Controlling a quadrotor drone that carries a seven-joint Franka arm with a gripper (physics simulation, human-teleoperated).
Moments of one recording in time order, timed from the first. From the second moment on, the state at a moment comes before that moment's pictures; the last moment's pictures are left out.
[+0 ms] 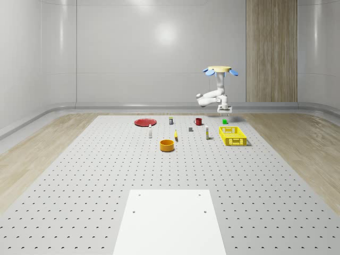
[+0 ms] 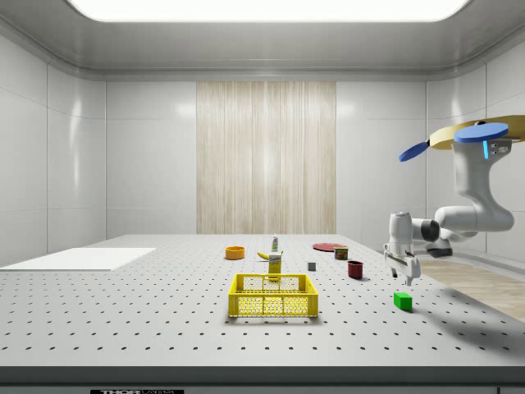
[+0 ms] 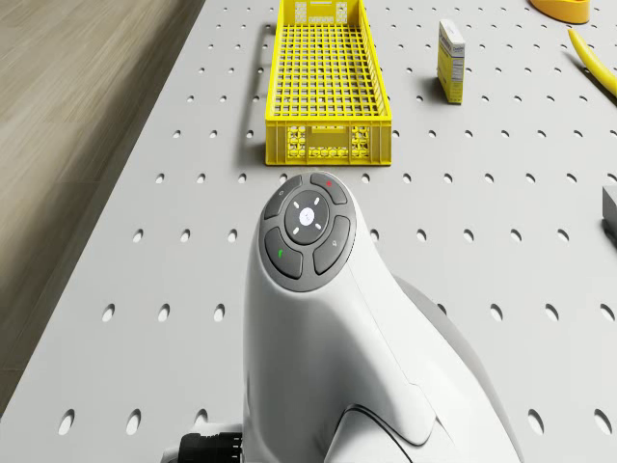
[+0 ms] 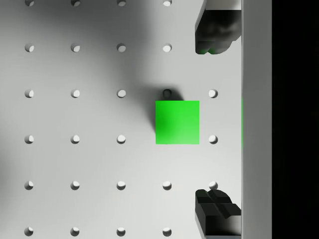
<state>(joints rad) -1.08 -1.19 1.30 -2.89 -1.92 1.27 1.61</state>
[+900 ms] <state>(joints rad) -1.08 -1.29 1.20 -2.86 -1.99 1.40 1.60</state>
